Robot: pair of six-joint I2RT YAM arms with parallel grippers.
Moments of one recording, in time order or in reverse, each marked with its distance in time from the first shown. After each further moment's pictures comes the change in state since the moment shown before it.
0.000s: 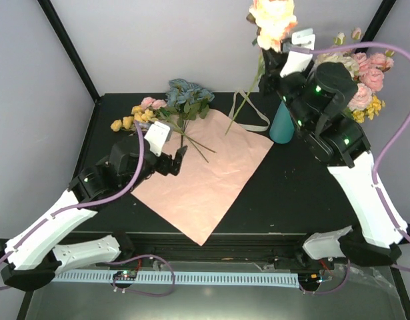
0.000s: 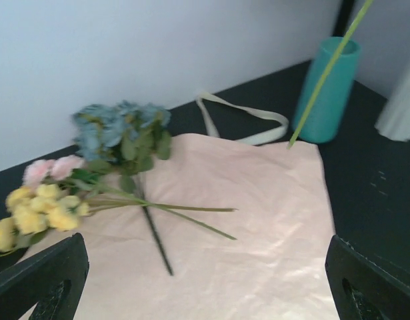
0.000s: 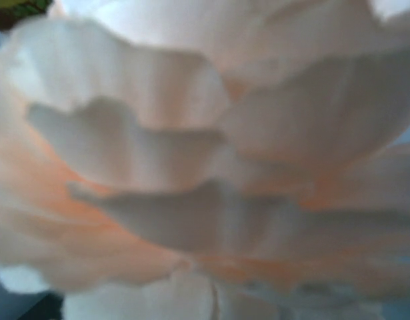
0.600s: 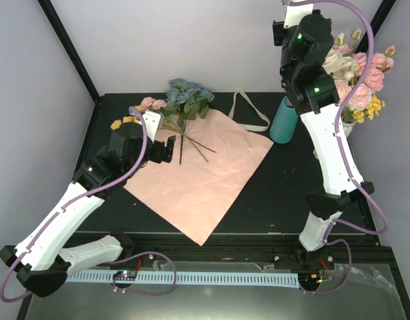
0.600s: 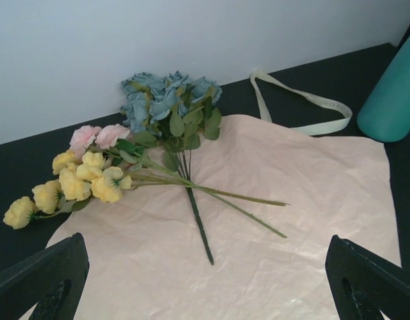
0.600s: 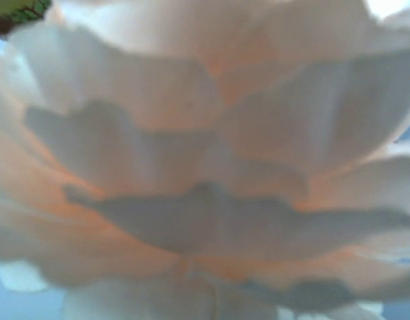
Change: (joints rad) left arm 0.247 0.042 -0.015 0.010 0.051 0.021; right arm -0.218 0.468 0.484 0.126 0.367 -0.398
